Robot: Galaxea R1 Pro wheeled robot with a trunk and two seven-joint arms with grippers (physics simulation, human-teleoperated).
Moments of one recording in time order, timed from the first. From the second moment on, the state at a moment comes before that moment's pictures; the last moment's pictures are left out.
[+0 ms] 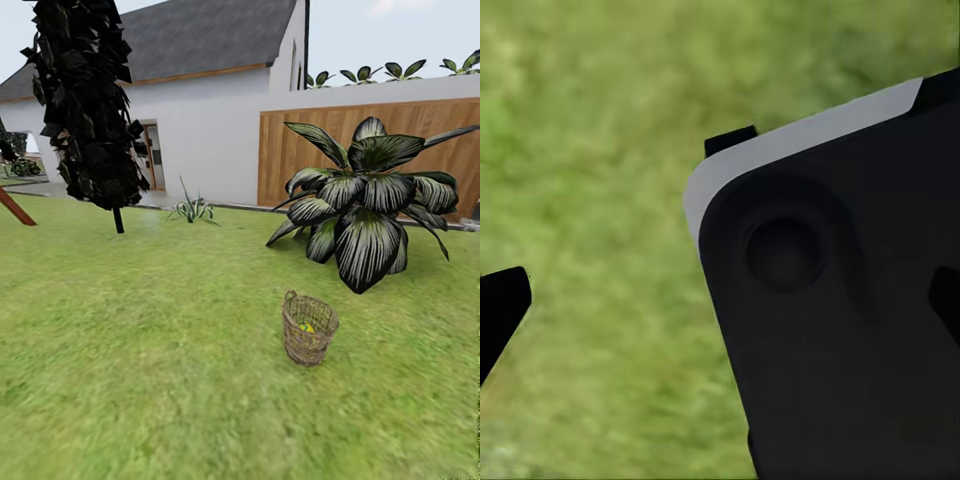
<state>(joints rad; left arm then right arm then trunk) -0.03 0.05 -0.29 -0.03 0.00 -0.18 0.02 0.00 0.02 -0.04 0.00 0.00 0.00 -0.01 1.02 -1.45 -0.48</state>
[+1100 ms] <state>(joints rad) -0.03 0.05 -0.29 -0.03 0.00 -0.18 0.02 0.00 0.02 -0.04 0.00 0.00 0.00 -0.01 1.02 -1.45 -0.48</state>
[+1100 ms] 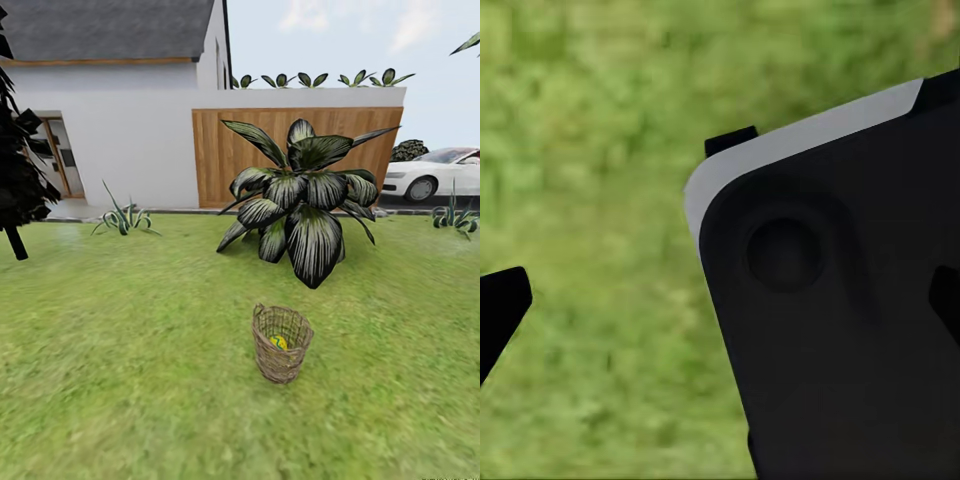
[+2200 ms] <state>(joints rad) -0.03 0.05 -0.29 -0.03 0.00 -0.18 0.02 0.00 0.02 -0.04 0.00 0.00 0.00 -0.01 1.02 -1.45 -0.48</state>
